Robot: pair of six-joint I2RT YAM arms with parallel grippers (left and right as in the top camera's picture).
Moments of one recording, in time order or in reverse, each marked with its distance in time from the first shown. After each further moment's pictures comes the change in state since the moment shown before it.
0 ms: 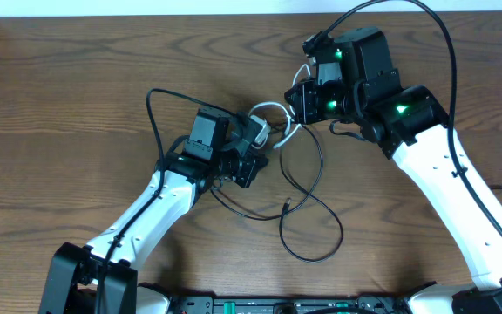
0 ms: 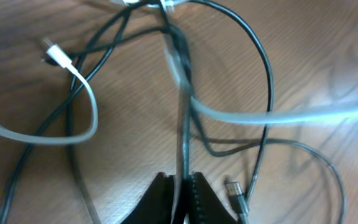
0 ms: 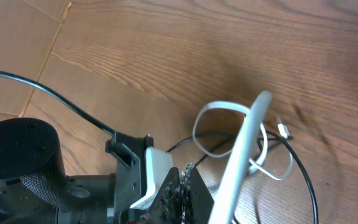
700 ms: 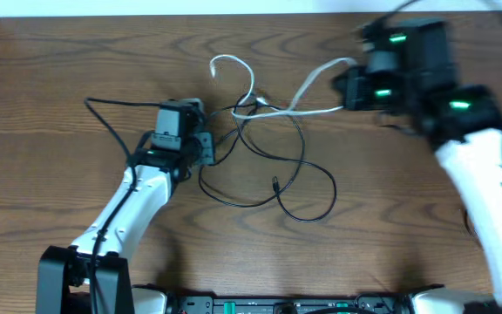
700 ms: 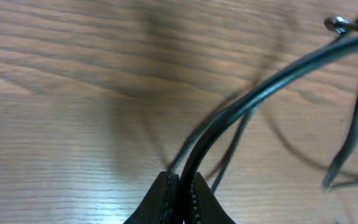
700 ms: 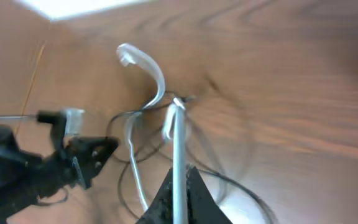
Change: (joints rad) left arm 0.212 0.000 0.000 -0.026 -0.420 -0.315; right arm -0.262 -0.116 0.053 -0.164 0.000 -0.008
